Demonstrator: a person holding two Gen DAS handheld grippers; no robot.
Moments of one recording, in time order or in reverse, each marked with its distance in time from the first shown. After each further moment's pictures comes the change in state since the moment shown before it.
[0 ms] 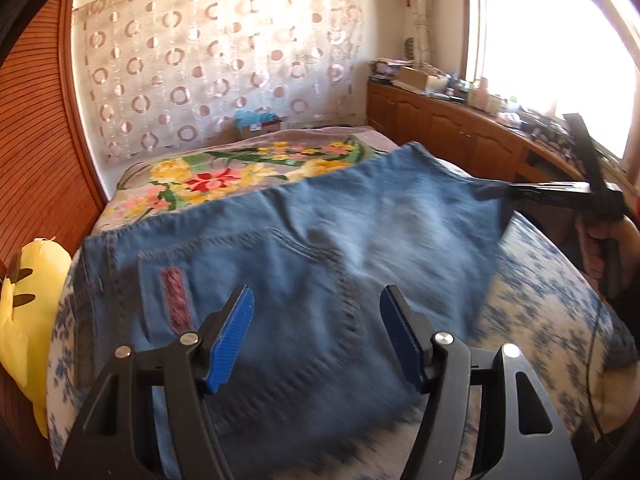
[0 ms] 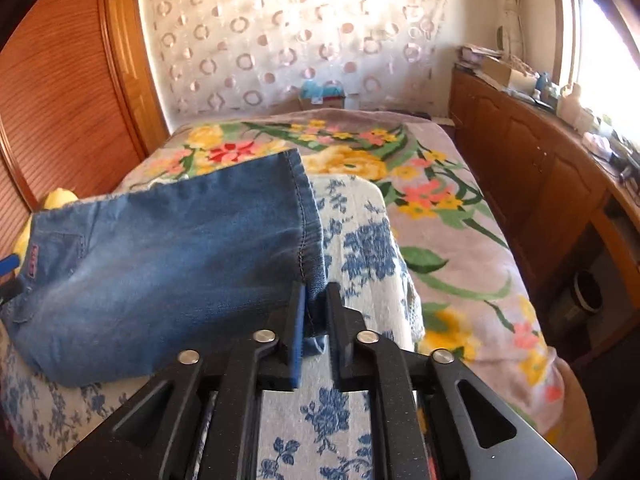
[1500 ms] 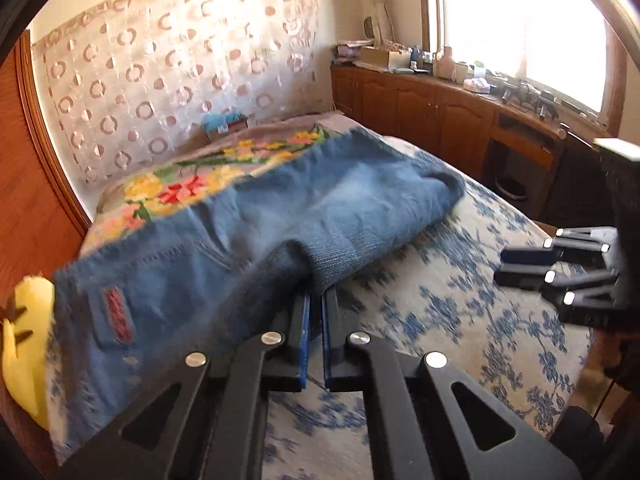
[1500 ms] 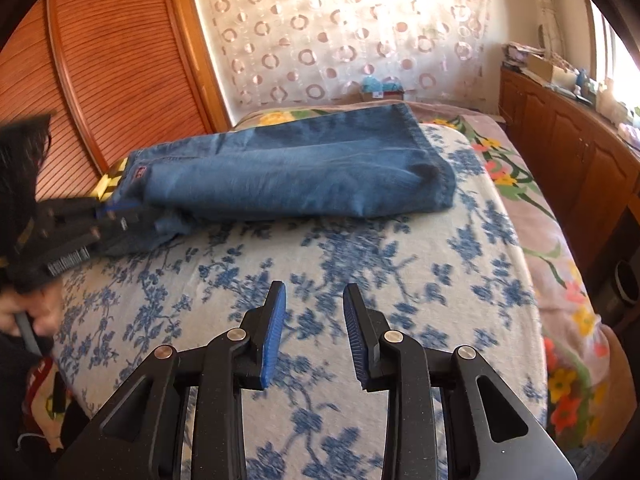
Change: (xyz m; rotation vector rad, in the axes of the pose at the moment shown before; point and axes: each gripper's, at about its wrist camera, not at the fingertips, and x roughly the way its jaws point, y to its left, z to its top) left arm 0.002 -0.061 0.021 0.139 0.044 -0.017; right arm -0.061 0.080 -0.093 -0.064 -0.024 0.236
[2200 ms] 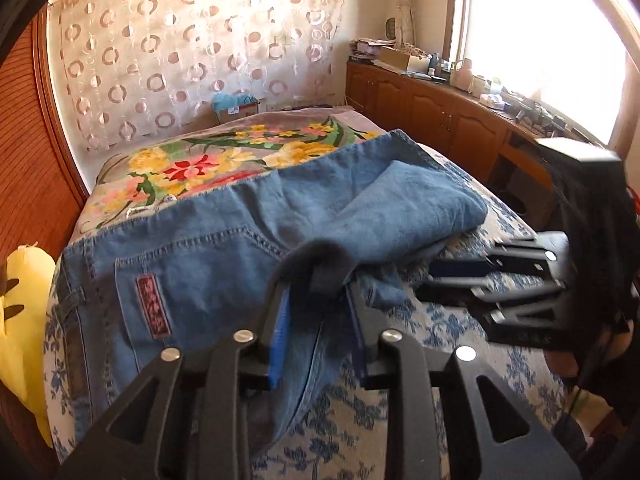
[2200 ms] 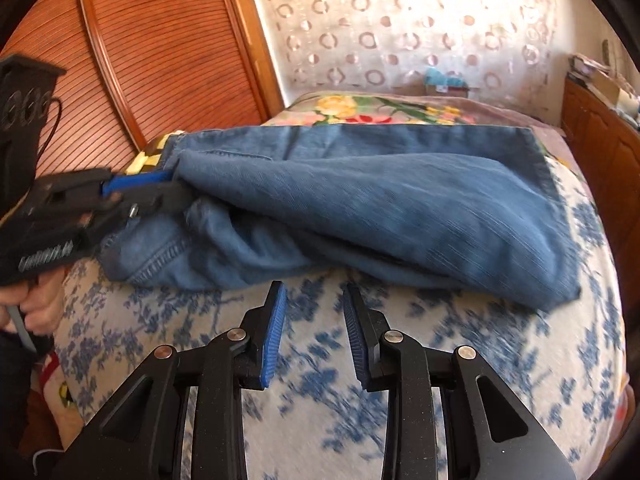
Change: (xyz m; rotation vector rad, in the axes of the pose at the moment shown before) left arm 0.003 0.057 -0.009 -0.112 0.045 -0.052; right arm 0.081 0.063 0.056 -0.098 0.078 0.156
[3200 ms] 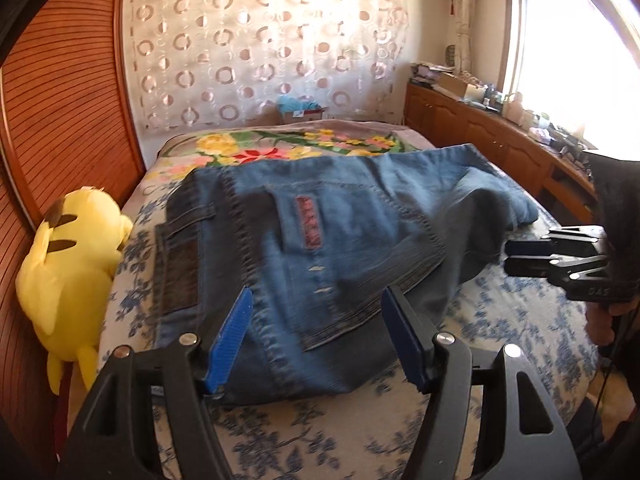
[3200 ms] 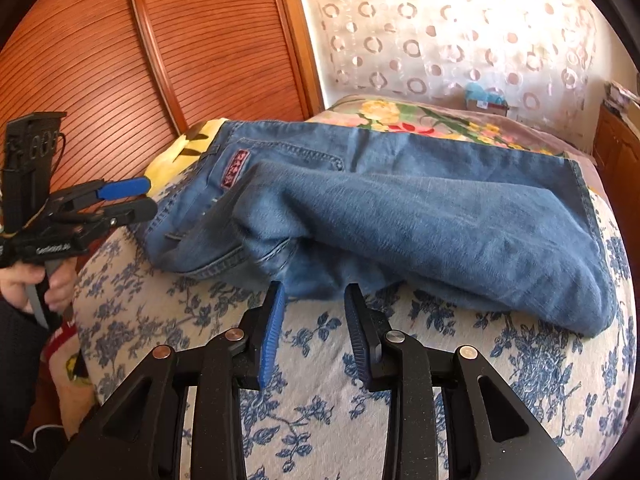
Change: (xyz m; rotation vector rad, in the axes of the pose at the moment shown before) left arm -0.054 0.084 -0.076 -0.157 -0.064 0.157; right arm -0.002 0.041 -0.005 -0.115 0.000 0.083
